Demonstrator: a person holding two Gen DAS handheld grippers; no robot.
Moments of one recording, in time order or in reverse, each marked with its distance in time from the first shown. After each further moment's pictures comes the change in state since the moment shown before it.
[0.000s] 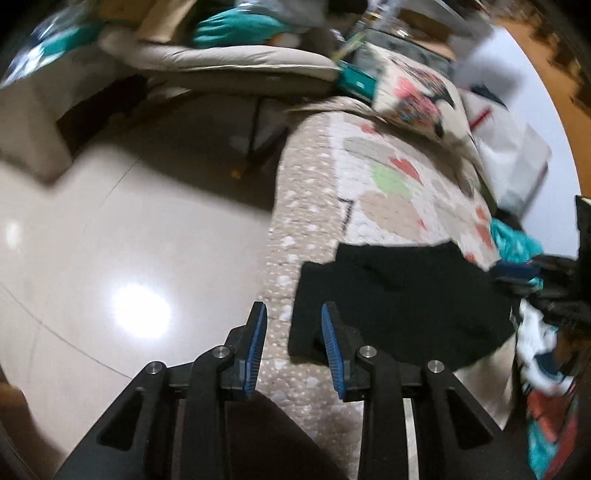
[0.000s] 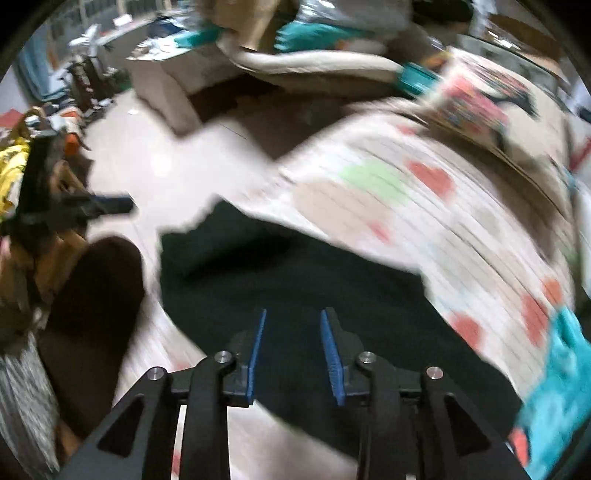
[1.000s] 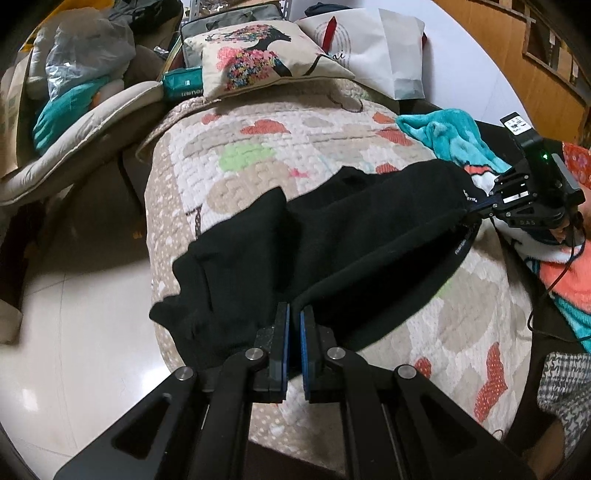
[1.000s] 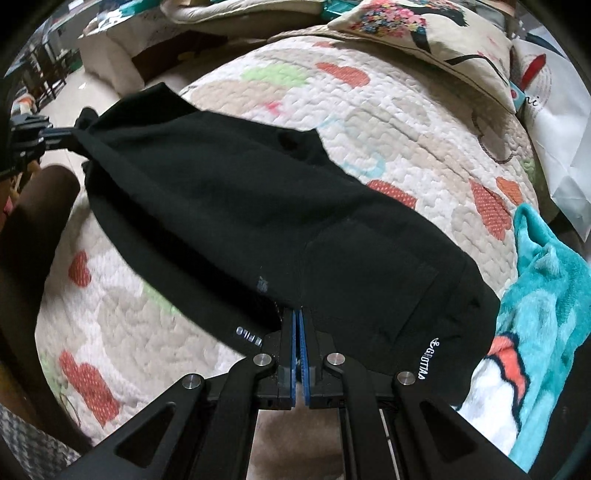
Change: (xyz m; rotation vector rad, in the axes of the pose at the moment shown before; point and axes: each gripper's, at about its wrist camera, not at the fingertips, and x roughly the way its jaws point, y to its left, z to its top) left arm 0.034 -0.129 -0.033 0.619 0.060 -0.115; right arm -0.020 -0.095 -0.149 0.099 0.204 -0.207
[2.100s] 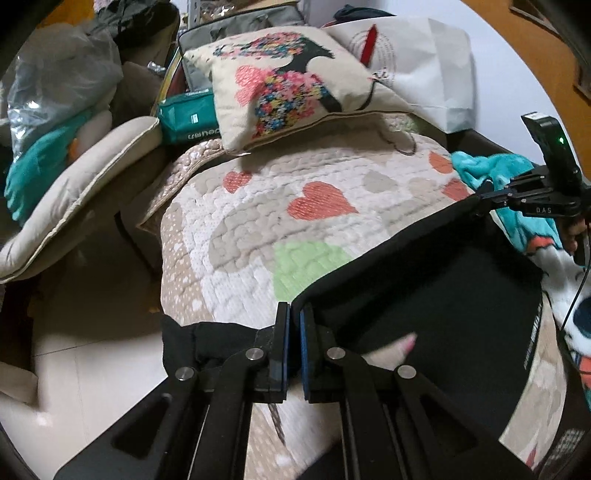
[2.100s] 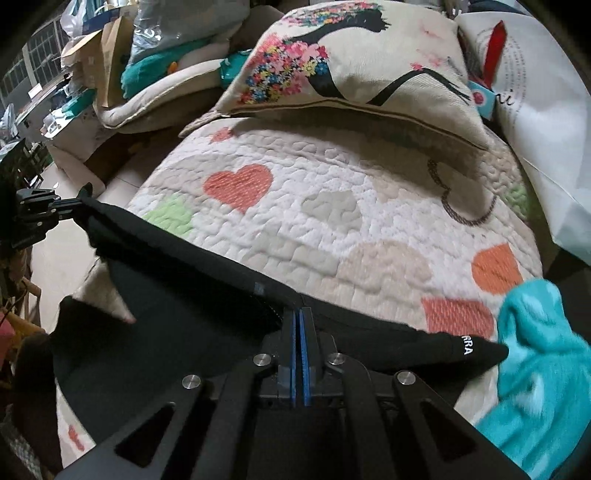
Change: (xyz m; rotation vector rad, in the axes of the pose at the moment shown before) left arm 0.085 0.081 0.167 0.048 -0.025 0.044; right arm 0.017 -0.143 0.132 0.248 -0.196 0.065
